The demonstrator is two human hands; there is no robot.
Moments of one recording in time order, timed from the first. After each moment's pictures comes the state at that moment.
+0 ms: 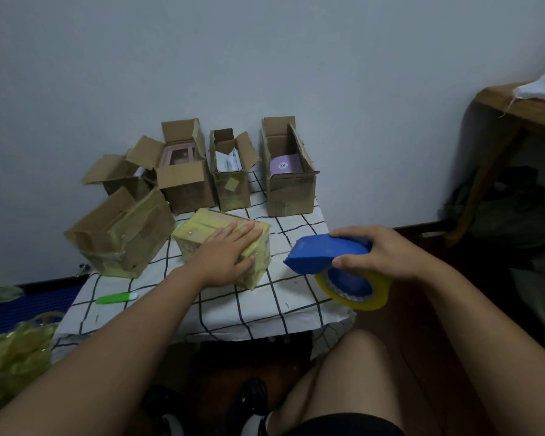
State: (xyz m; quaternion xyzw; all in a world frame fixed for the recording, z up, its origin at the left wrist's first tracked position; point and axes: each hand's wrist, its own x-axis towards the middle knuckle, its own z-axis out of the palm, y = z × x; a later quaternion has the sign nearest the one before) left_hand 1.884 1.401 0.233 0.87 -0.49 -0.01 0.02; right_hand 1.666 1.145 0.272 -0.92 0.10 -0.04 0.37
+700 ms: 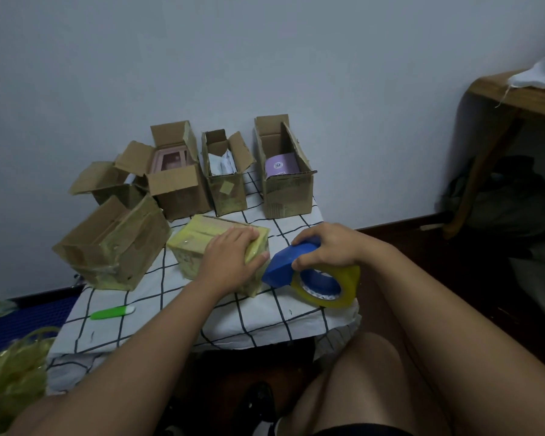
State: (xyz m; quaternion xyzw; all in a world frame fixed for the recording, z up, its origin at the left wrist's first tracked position) left_hand 1.875 1.379 0.225 0.89 -0.42 0.08 0.15; right_hand 1.744 1.172 0.268 -0.95 0.09 0.06 0.31
